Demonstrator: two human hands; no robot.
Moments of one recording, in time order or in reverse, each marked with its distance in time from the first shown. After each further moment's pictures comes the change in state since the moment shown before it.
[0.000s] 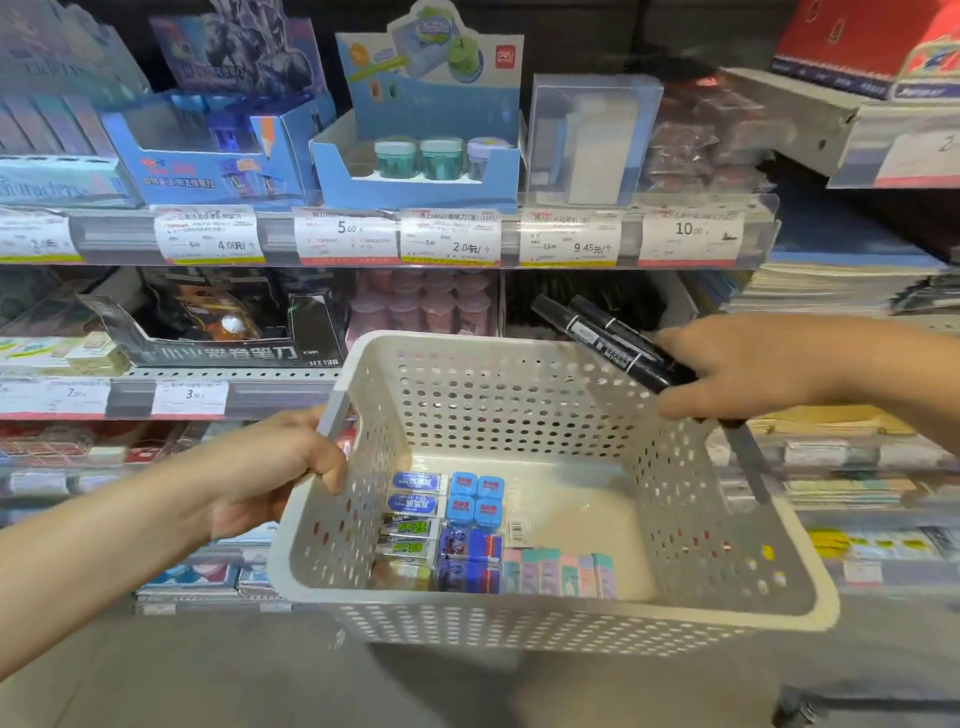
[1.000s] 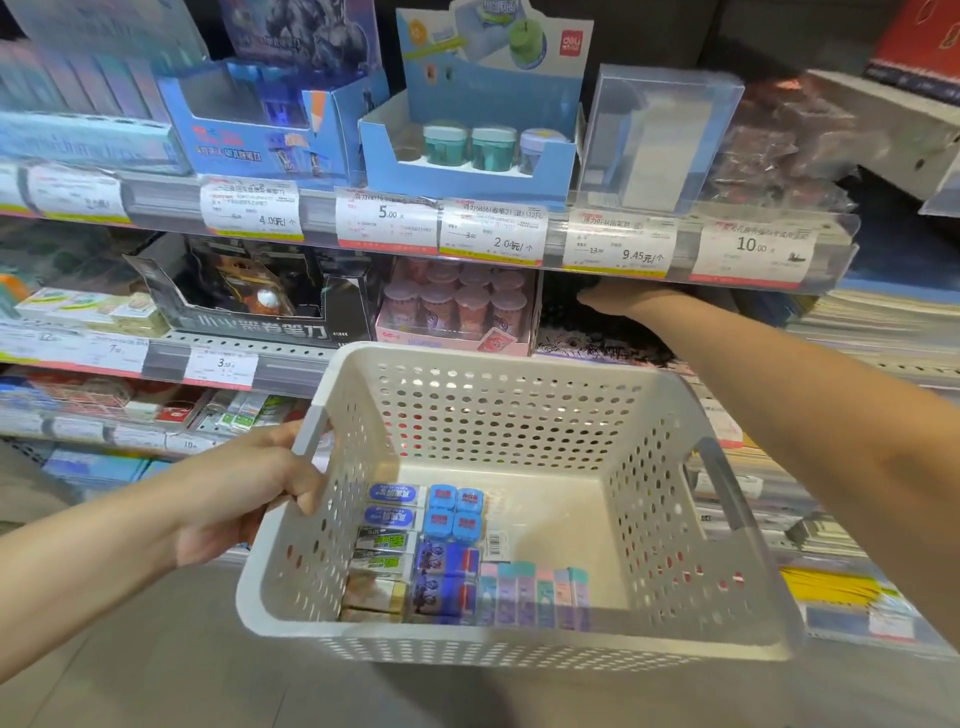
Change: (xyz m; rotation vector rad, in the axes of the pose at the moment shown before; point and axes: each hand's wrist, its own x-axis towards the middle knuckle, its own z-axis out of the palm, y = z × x) left_hand -0.021 -0.021 -0.004 -0.122 0.099 -0.045; right_hand 0.216 0.018 0.002 0.333 0.413 0.176
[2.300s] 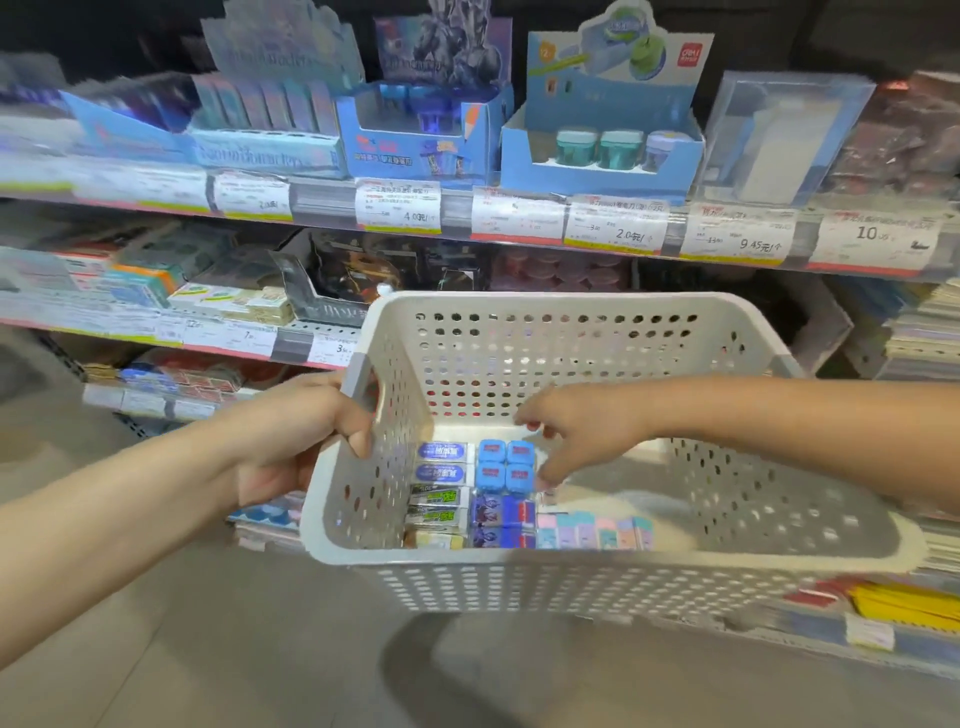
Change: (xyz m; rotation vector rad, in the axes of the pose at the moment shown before) left_hand -0.042 -0.015 -0.063 0.013 0.075 0.115; right_hand -0.171 -0.137 0.043 -0.265 -0.637 -0.569
